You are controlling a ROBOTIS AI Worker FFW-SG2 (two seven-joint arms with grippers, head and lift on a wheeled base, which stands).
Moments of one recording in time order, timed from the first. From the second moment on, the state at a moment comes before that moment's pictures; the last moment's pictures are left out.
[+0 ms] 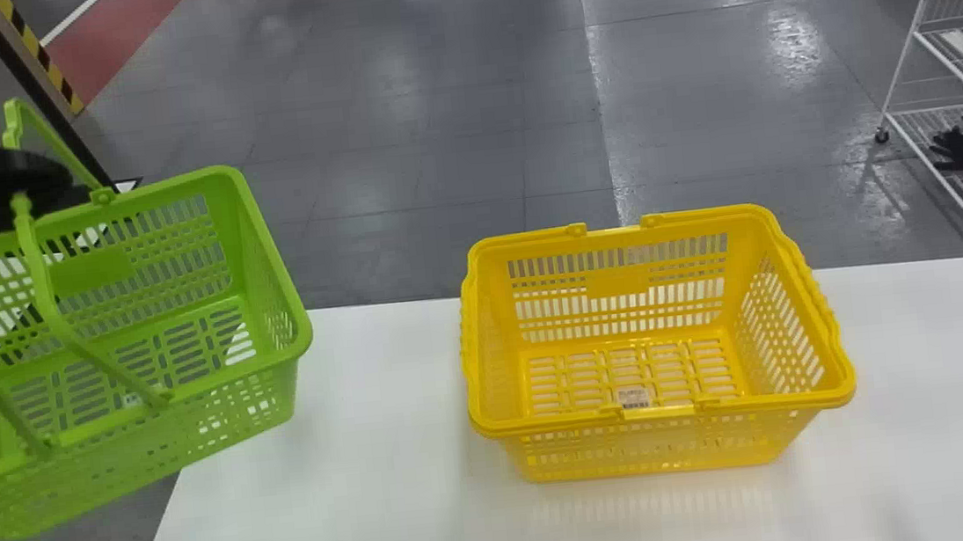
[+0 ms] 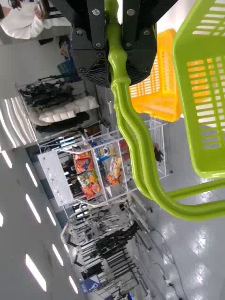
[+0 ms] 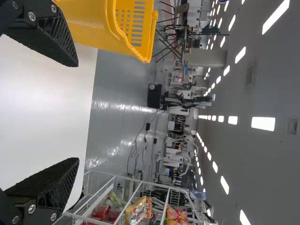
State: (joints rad) left arm -0.29 1.15 0.32 -1.21 1.65 1.57 -0.55; right arm 0.66 -0.06 -0.23 -1.77 -0.06 -0.37 0.20
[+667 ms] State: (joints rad) left arm 0.61 0.94 1.03 -1.73 1.95 1.57 -0.42; right arm 0.62 -0.06 -0.24 -1.74 -0.07 -0.39 0.21
